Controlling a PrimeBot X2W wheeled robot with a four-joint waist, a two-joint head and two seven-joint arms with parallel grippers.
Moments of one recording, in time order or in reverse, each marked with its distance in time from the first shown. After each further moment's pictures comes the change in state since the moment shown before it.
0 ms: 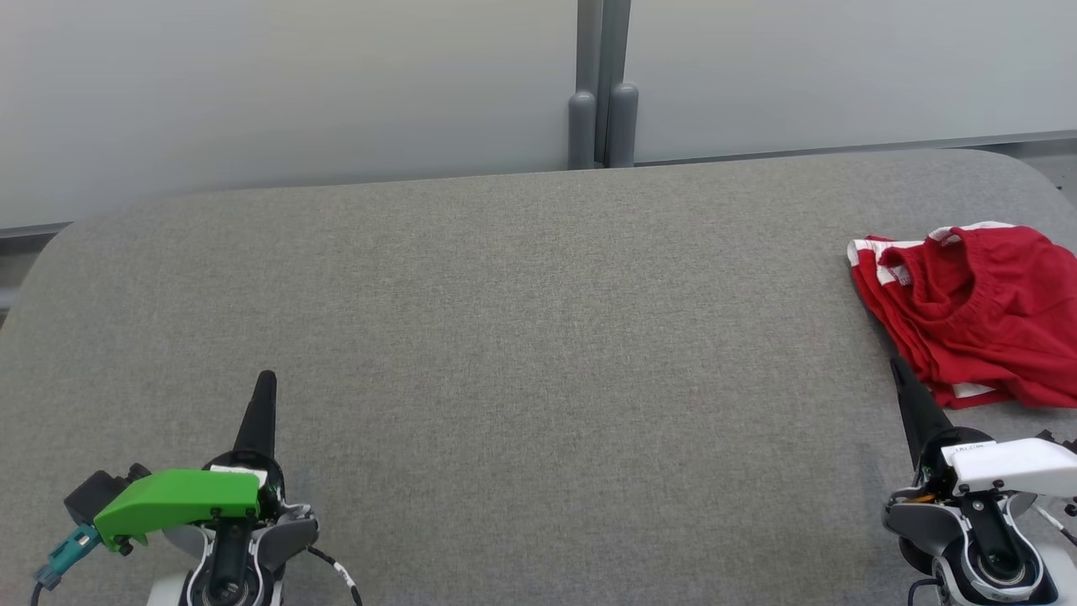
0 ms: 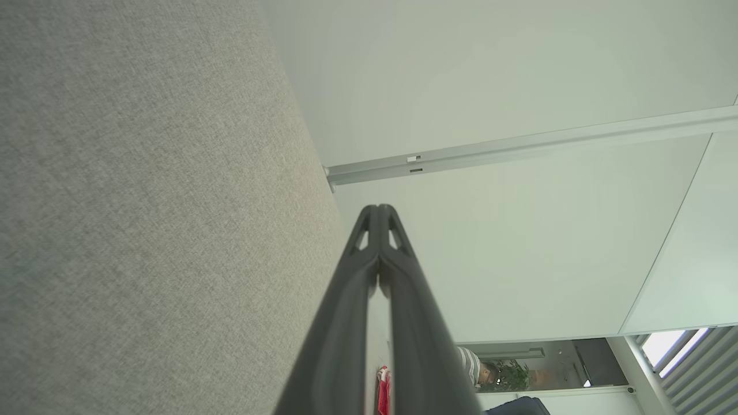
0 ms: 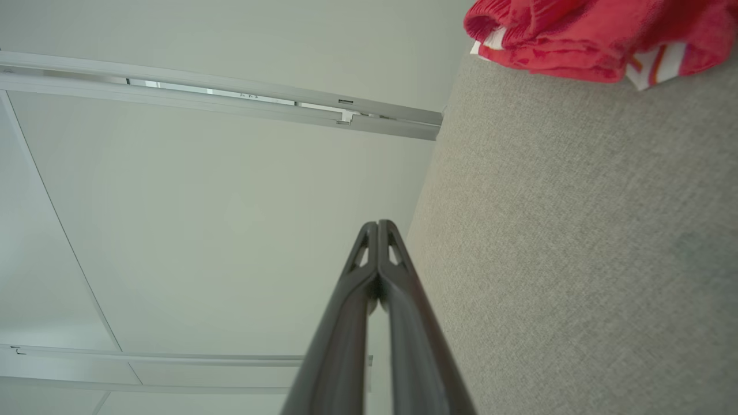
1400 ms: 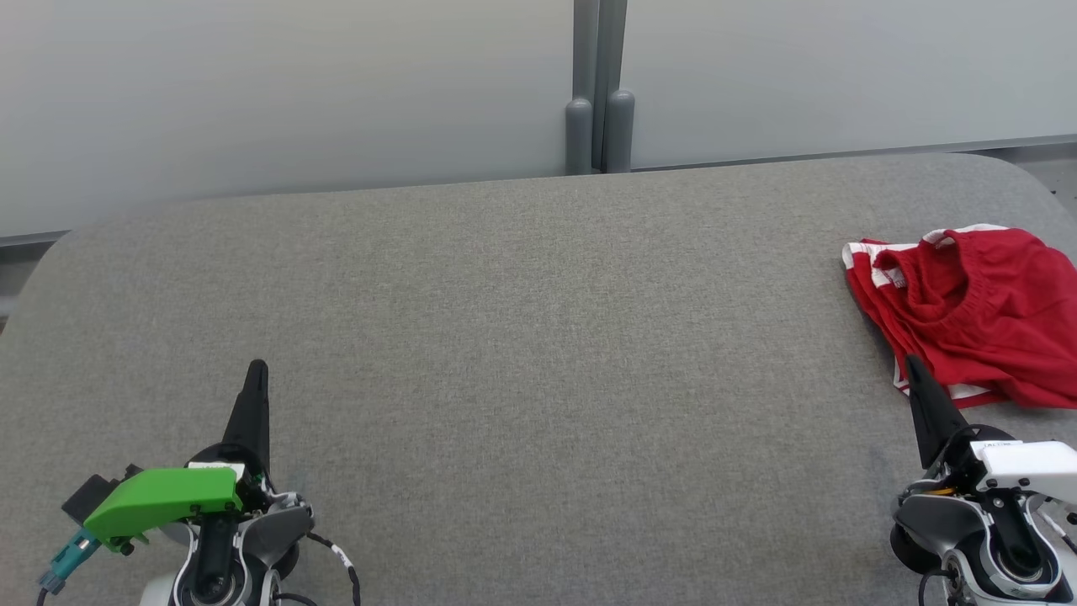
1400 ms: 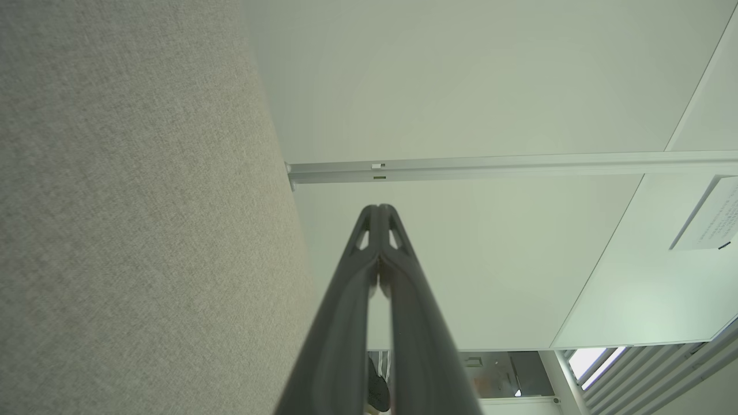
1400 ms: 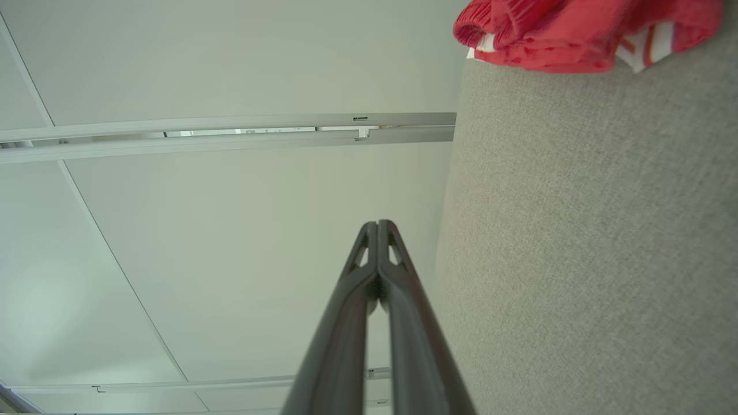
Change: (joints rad) left arm -0.018 -0.026 0.050 0.017 -0.129 -0.043 0.036; right arm -0.015 -0.002 -0.033 0.030 0.179 0.000 0.029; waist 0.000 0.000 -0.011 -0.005
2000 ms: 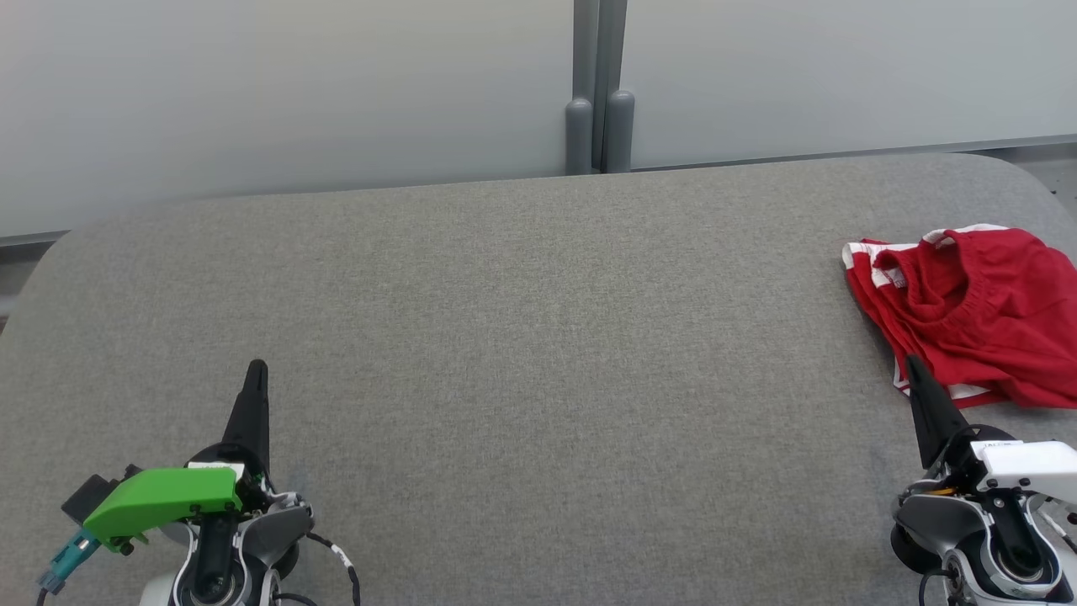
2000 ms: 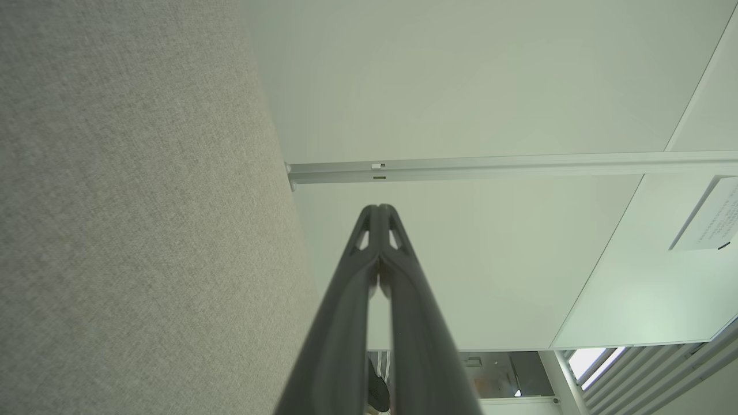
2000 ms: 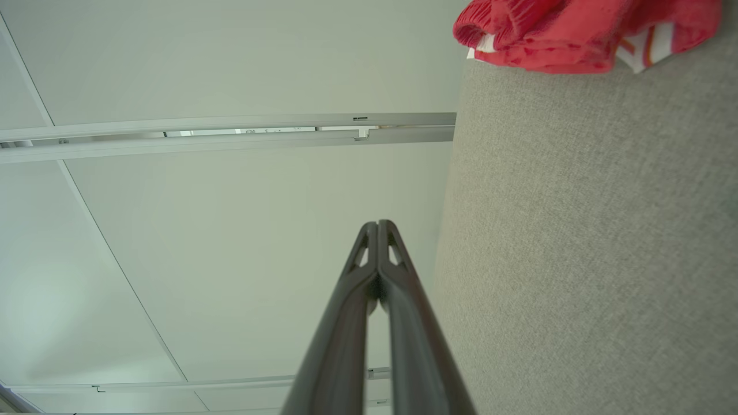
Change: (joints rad) left arm 0.000 0.000 0.001 0.000 0.000 0.000 0.001; right arm 0.000 0.002 -0.005 0.000 -0.004 0.000 0.004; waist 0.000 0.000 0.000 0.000
